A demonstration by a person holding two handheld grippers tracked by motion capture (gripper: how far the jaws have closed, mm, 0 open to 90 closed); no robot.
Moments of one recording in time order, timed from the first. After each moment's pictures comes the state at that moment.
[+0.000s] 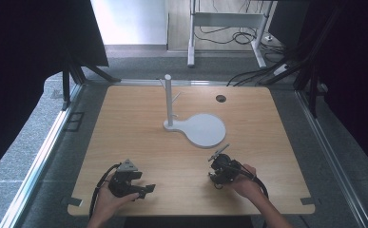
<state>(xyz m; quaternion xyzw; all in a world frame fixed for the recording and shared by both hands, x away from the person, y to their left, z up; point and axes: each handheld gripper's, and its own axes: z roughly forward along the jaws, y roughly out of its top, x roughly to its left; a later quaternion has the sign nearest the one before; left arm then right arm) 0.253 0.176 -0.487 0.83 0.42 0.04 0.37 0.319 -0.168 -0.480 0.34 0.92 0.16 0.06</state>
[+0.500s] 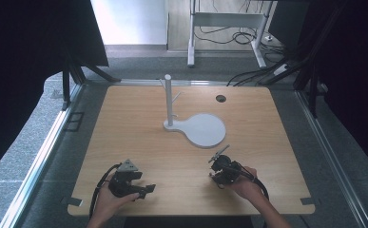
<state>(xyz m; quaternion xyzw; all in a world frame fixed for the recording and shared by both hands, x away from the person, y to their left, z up) 0.254 0.175 -0.487 0.83 0.42 0.04 0.37 0.316 -0.169 -0.480 0.34 0.93 0.16 0.05</state>
